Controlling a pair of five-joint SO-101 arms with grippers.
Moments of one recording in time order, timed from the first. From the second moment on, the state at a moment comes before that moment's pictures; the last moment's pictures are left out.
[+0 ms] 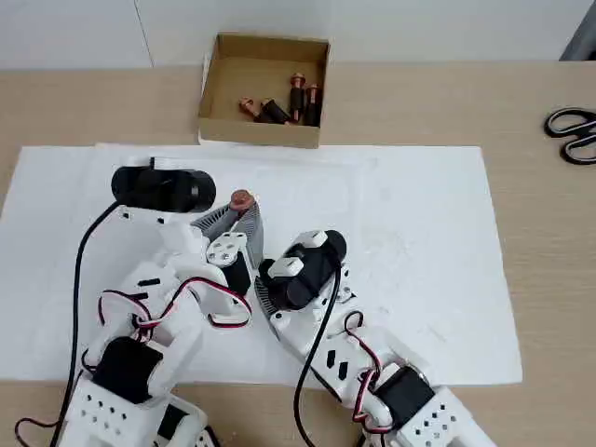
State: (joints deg) left arm 20.7 -68.4 53.1 50.3 26.2; right arm -45.0 -82.5 82.8 30.9 -4.5
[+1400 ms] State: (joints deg) left arm 22.2 -68.4 53.8 52.0 30.0; right arm -45.1 -82.5 82.8 30.9 -4.5
